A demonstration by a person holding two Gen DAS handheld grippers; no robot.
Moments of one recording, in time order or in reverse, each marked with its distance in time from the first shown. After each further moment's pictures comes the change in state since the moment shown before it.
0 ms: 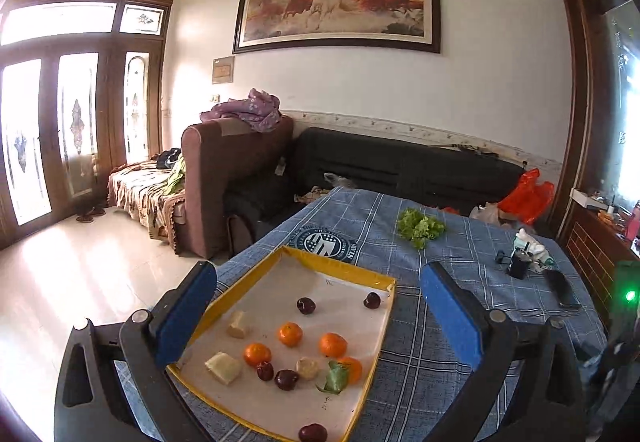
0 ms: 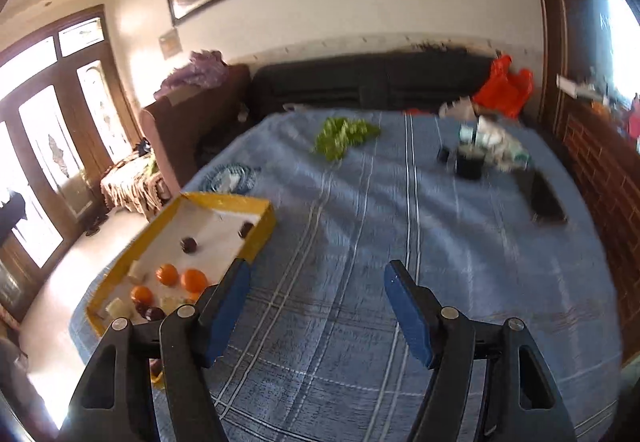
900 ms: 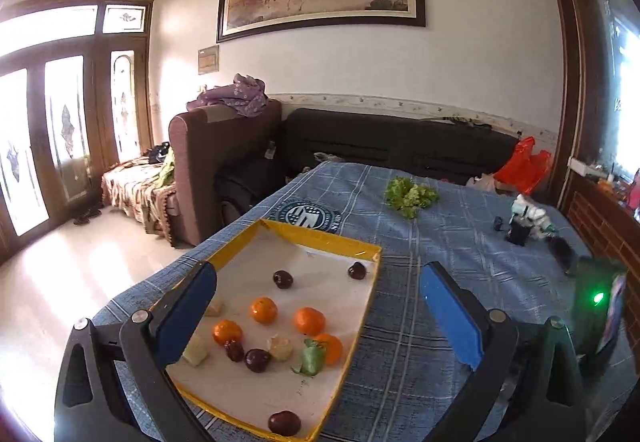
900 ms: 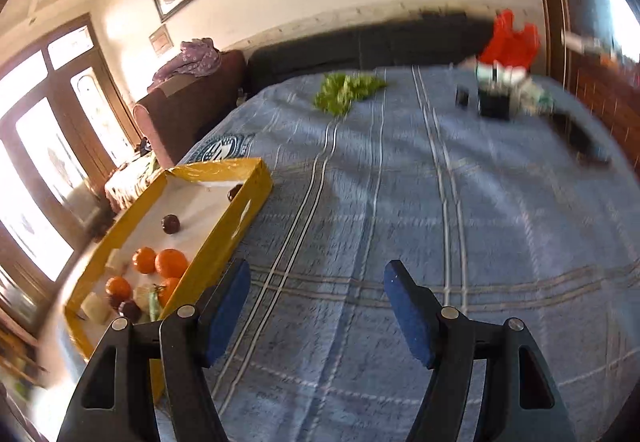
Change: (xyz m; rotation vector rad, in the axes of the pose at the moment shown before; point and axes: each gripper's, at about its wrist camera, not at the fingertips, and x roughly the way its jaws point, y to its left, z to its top) left arm 0.027 -0.029 -0.035 0.078 0.053 0.007; right arm 0.051 0.000 -0.026 0.001 -0.001 0.044
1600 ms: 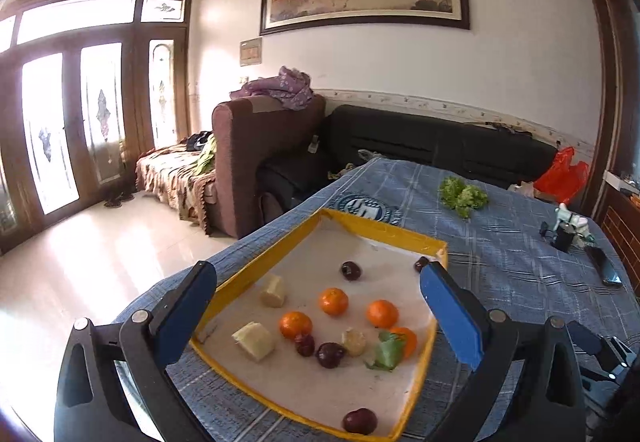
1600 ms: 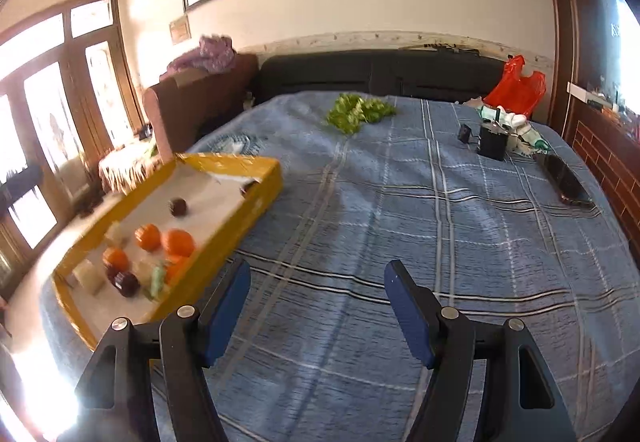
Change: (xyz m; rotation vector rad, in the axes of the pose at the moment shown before) left arm 0.003 0.067 -0.012 -0.082 0.017 0.127; right arm -0.024 0.029 -0.016 -0.081 -0.053 -0.025
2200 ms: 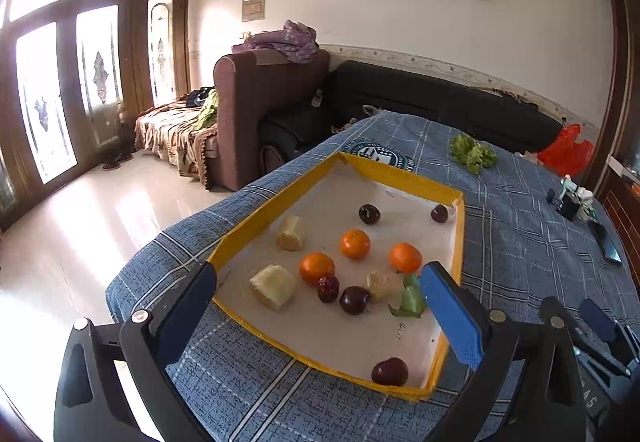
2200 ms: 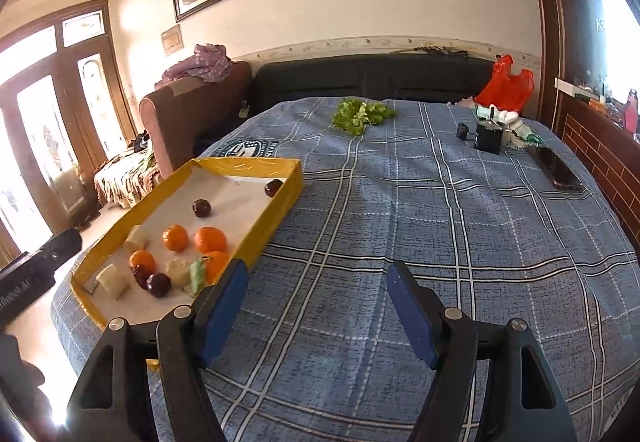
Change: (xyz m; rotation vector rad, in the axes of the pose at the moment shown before) left arm 0.010 0.020 -0.024 -0.014 0.167 -0.028; right arm -0.022 0.040 -0.016 0.001 -0.014 -0.039
